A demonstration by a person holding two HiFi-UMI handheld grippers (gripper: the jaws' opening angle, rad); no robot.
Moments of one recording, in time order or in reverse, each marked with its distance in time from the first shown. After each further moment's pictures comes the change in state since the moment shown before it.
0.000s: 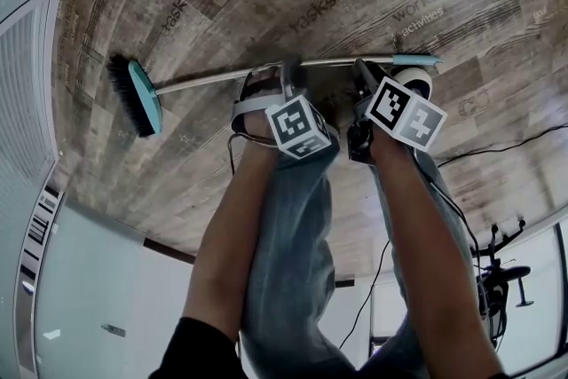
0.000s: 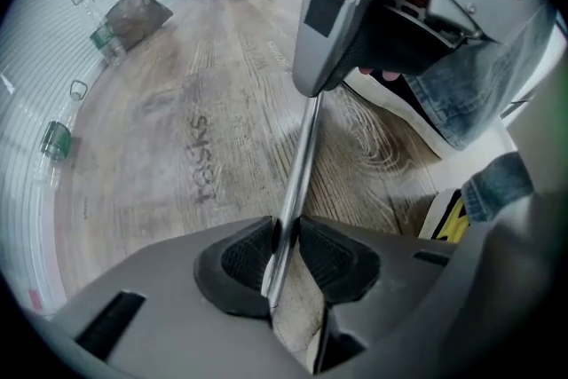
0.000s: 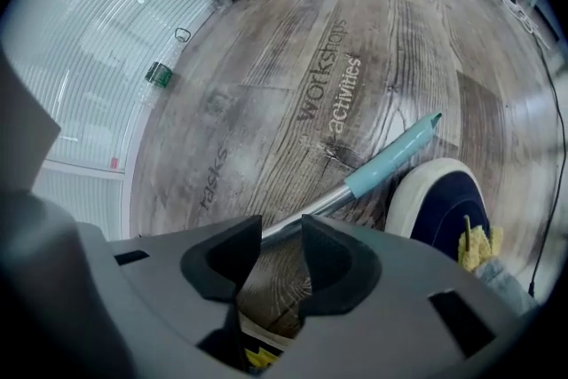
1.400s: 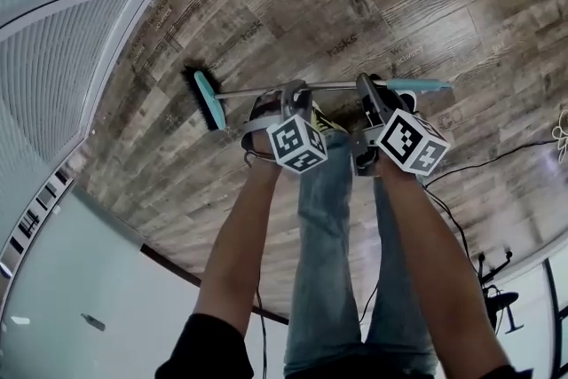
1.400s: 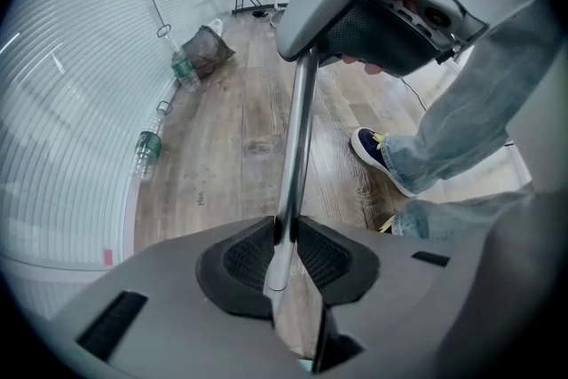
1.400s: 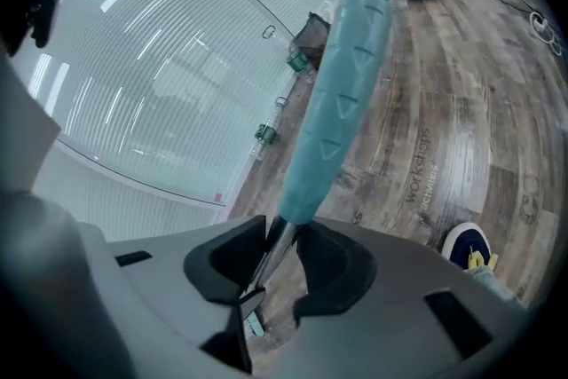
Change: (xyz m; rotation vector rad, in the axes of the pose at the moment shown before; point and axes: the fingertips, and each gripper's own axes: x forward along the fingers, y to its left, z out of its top) left arm -0.233 0.065 -0.002 -0.157 -0.081 0.118; right arm -0.213 0.189 0.056 -0.110 -0.232 0.360
